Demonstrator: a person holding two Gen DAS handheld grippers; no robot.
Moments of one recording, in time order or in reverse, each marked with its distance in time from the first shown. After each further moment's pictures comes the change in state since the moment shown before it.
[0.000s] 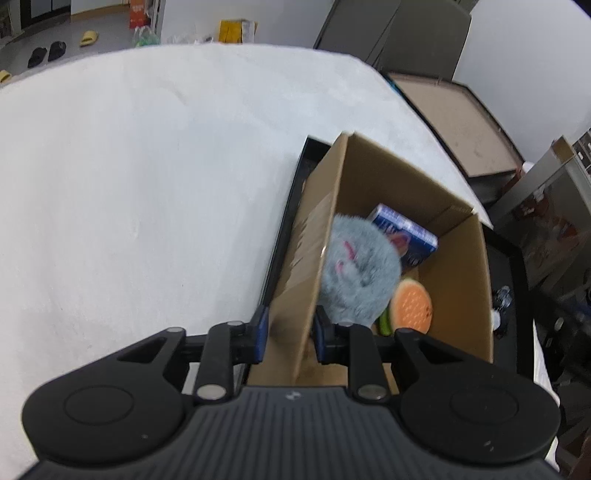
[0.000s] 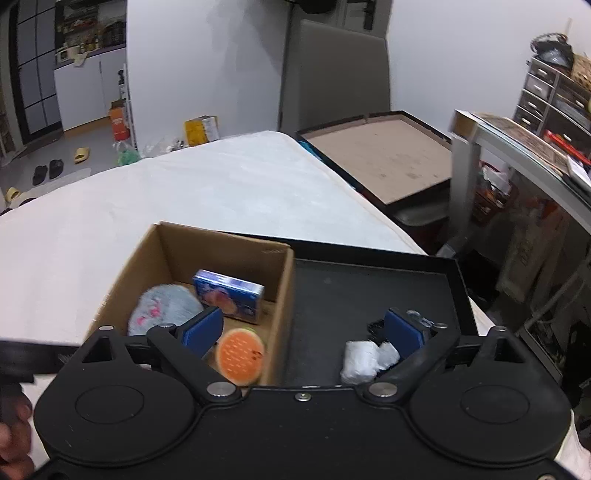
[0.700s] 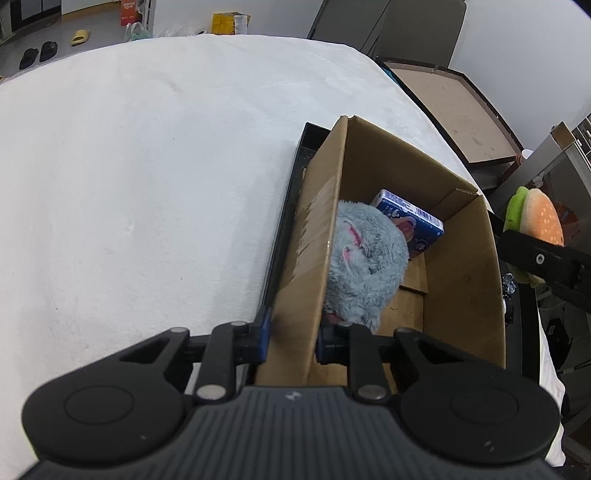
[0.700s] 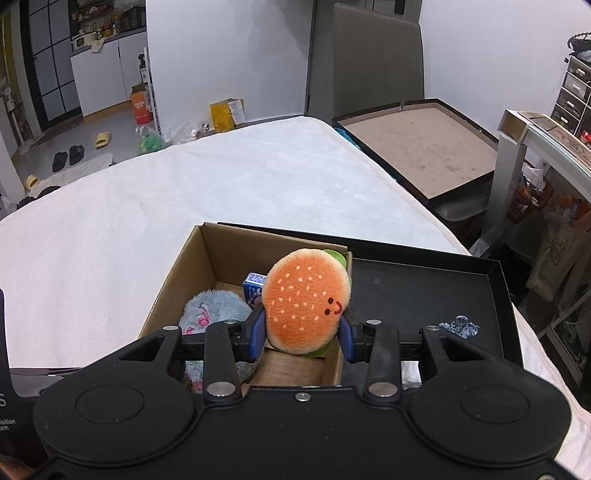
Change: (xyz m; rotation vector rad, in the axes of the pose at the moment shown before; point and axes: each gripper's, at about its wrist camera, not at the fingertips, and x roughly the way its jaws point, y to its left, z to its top) left arm 0.013 0.005 -0.004 0.022 0.038 -0.010; right arm 0.014 0.034 0.020 -0.018 0.070 0.078
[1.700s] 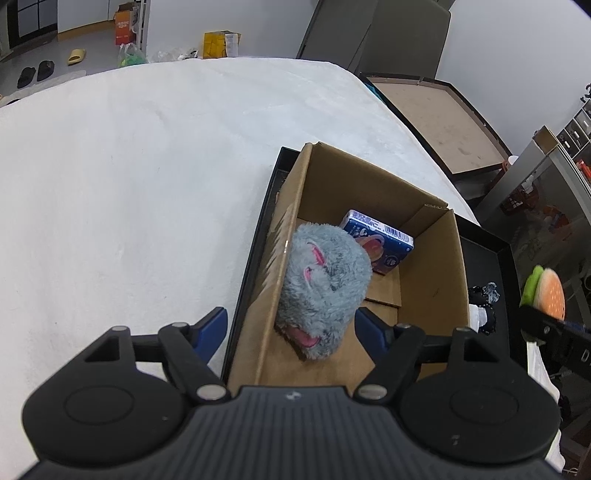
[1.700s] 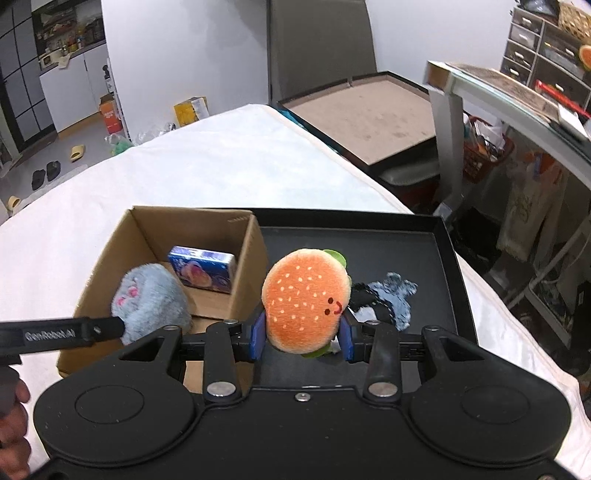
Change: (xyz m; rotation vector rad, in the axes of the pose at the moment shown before) left arm -0.020 -0.023 0.004 0.031 -0.052 0.004; right arm -0.012 -0.075 -0.031 0.102 0.031 -0.033
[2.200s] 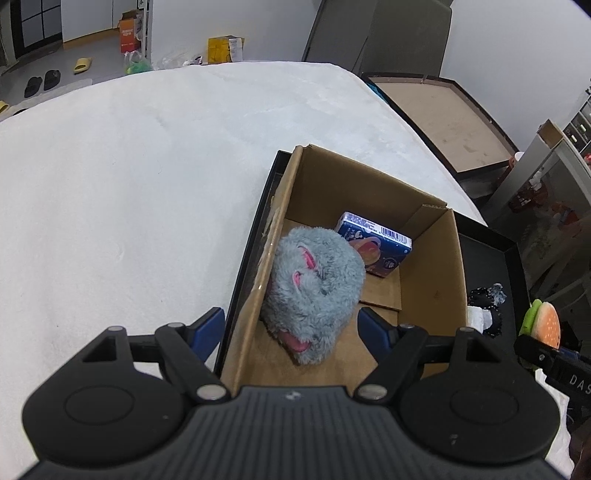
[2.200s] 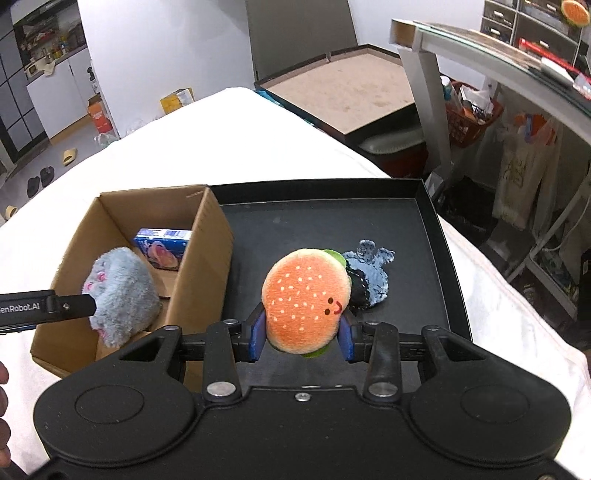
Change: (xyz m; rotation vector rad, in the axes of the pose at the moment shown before) left arm -0.002 -0.015 0.000 0.013 -0.013 0.042; right arm 0.017 -0.040 -0.016 0.067 0.053 0.018
